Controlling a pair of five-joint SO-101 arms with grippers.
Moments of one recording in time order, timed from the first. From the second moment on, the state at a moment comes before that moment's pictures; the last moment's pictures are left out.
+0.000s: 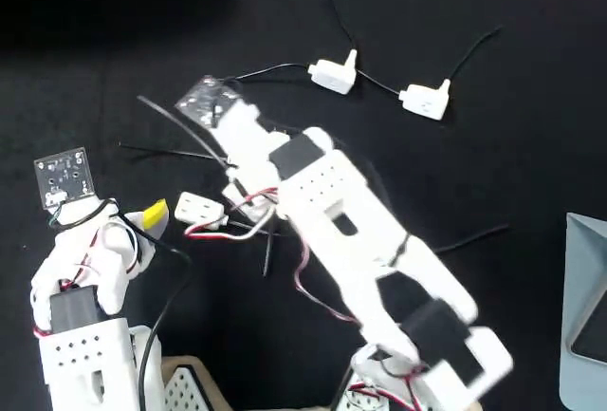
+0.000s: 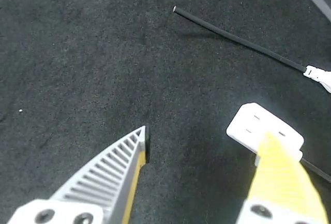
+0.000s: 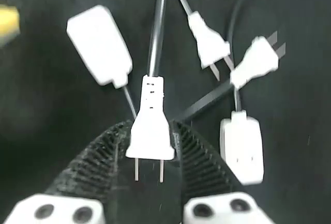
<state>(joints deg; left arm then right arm) -20.7 -79.9 74.9 59.4 0.6 -36.0 -8.6 18.6 68.8 10.3</state>
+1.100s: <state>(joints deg) -20.7 -79.9 75.0 59.4 0.6 -28.0 -27.3 58.9 47.3 8.0</state>
